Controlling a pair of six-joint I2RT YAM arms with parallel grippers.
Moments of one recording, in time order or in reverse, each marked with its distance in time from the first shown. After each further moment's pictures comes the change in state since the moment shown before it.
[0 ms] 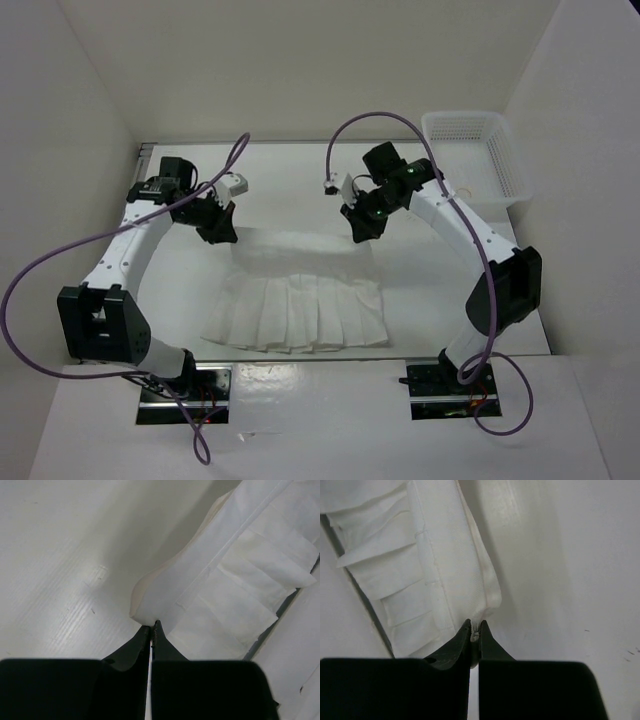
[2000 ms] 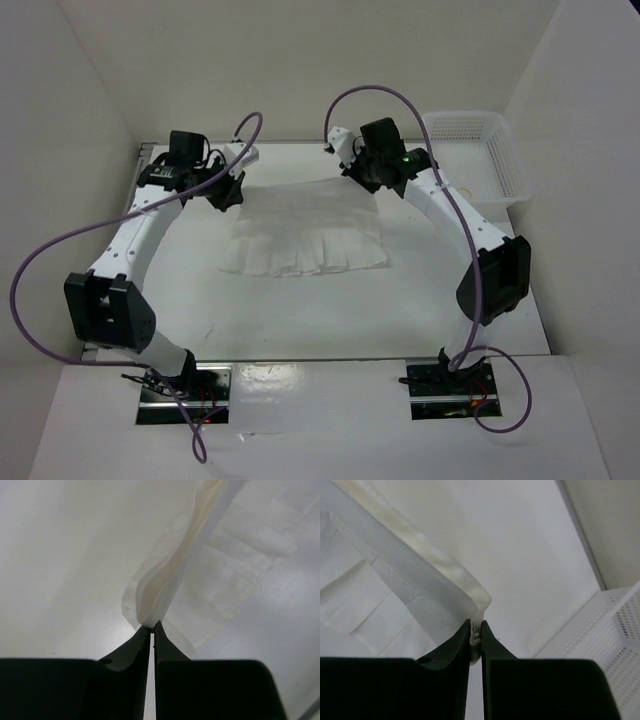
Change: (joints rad) left arm -0.084 0.129 0.226 0.208 -0.191 -0.082; right arm -0.024 0.134 0.137 0.414 0.444 0.010
